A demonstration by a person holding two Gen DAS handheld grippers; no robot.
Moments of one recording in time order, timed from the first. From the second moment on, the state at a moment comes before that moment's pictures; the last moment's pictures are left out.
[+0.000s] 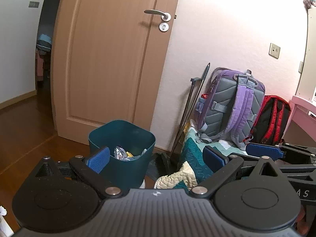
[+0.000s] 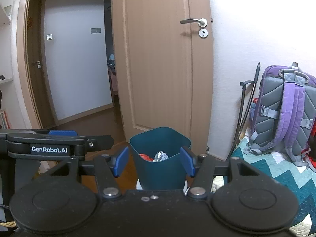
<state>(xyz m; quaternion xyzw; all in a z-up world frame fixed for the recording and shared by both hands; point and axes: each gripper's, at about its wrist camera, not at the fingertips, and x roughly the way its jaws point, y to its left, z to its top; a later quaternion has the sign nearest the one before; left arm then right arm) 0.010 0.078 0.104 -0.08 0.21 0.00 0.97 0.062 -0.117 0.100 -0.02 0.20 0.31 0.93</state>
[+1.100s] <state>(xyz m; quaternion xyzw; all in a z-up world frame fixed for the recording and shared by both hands) 0.020 0.064 0.088 -0.06 0.25 0.01 0.97 0.072 -0.137 0.076 0.02 0.23 0.32 0.92</state>
